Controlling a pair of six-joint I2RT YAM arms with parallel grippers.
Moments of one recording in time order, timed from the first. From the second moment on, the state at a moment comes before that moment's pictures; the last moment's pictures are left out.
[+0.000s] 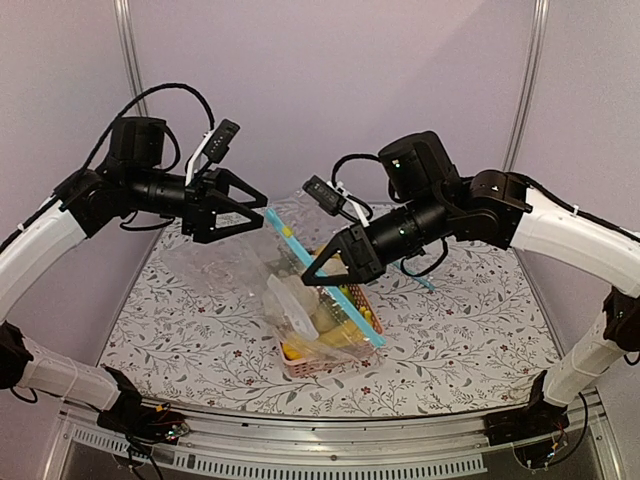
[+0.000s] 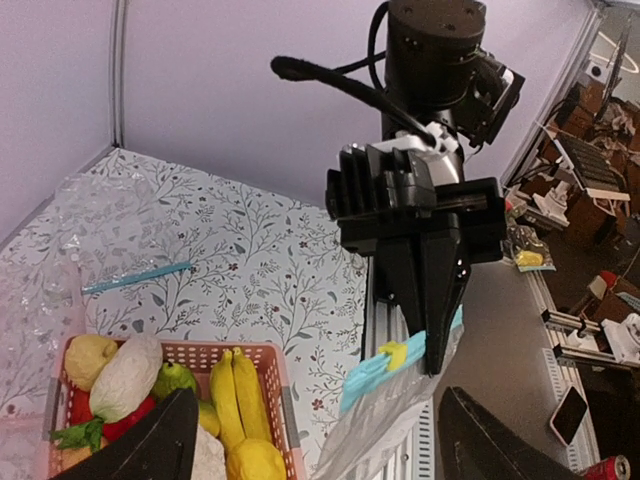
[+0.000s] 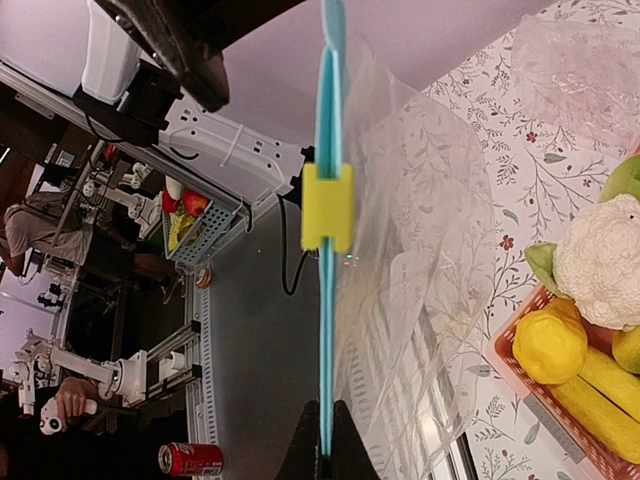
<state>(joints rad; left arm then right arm) -0.60 1.21 1.37 -0.55 0.86 0.03 1.07 1.55 1.59 -0.60 -0.62 0.43</state>
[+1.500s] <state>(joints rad) -0.62 1.26 1.36 -0.57 0.99 0.03 1.07 1.56 1.60 -0.63 -0.50 0.40</state>
